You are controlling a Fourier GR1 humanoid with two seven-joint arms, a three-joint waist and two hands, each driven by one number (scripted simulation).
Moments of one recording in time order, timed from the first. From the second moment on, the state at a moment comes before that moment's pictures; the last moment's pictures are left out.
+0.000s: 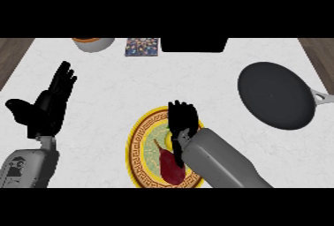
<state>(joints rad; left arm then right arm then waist) -0.23 0.25 0.04 -1.47 0.08 0.11 0.08 -0.69 -0.01 0.68 -1.07 0.59 0.33 0.91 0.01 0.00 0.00</state>
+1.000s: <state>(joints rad) -0.22 0.22 0.06 -1.47 0.05 0.09 0.08 -0.68 -0.04 0.74 -1.04 0.62 0.29 0.74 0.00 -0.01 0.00</state>
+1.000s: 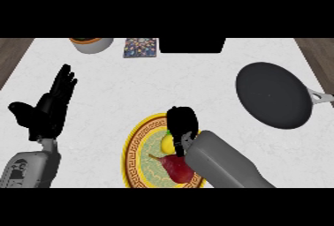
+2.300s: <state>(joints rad) -0.20 0.21 0.07 -1.48 0.04 0.09 0.07 -0.13 -0.50 0.50 -2.15 0.68 -0.11 0.59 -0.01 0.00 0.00</state>
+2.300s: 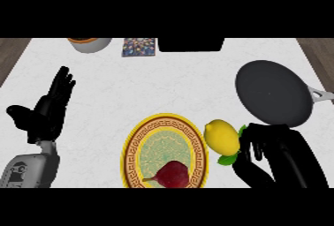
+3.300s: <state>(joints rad) -0.26 0.20 0.06 -1.46 0.03 0.07 0.08 -0.49 -0.57 -0.03 -1.05 0.49 -0.25 -0.12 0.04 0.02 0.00</state>
